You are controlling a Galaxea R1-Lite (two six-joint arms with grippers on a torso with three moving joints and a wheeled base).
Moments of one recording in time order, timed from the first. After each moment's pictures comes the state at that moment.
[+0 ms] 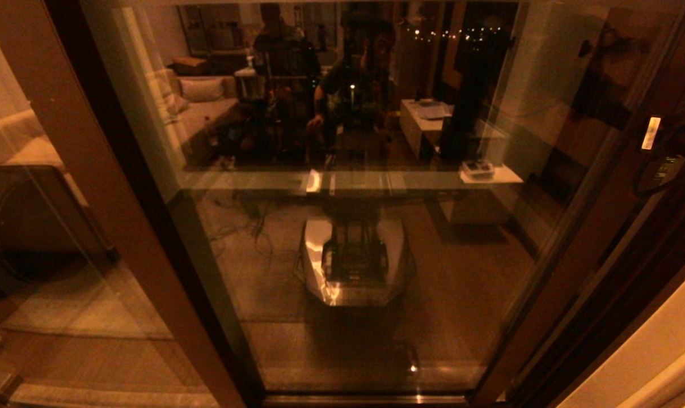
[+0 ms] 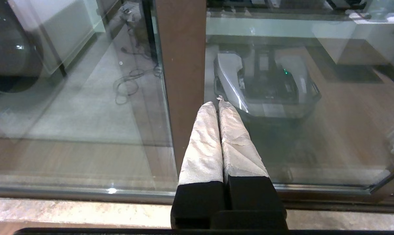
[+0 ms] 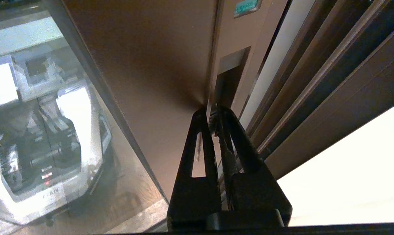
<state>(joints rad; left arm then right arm) 0.00 0.00 0.00 0.01 0.00 0.00 -0.16 1.67 -1.46 0.05 -0.36 0.09</state>
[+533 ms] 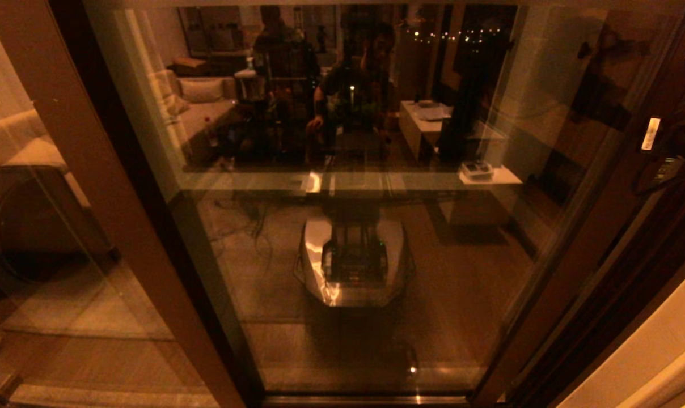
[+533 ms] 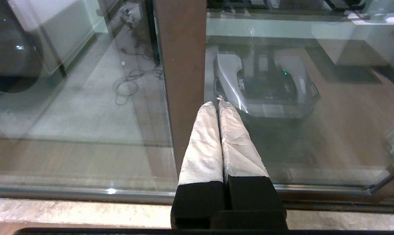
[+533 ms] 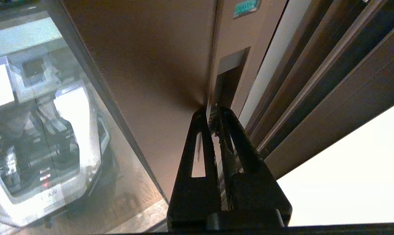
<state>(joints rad) 0.00 0.00 0.00 0.01 0.00 0.00 -0.18 1.69 -1.46 0.04 -0.36 0.09</state>
